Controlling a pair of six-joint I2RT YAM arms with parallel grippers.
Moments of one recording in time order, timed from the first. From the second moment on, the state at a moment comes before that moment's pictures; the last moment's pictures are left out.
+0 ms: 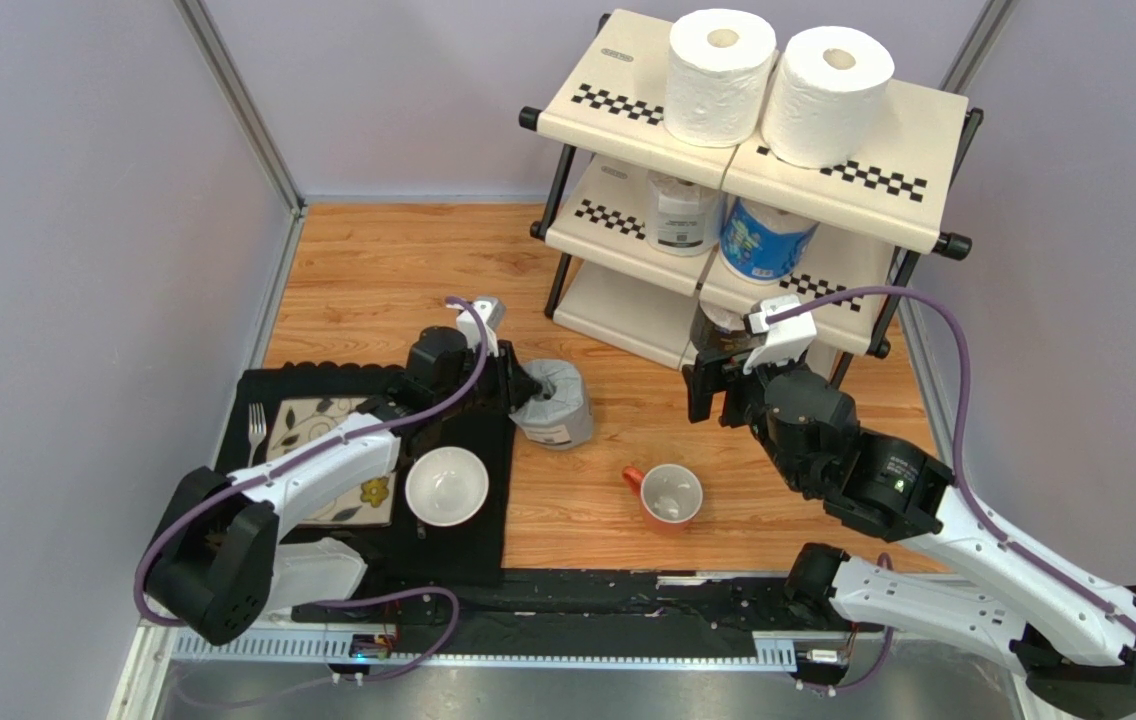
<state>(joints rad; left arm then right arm) -0.53 1.21 0.60 0.14 0.21 -0.43 1.01 0.74 0.95 -0.54 0.67 0.27</state>
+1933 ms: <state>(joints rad) -0.15 0.53 0.28 -0.17 0.21 -0.46 1.16 1.59 1.23 -0.41 0.31 0.33</state>
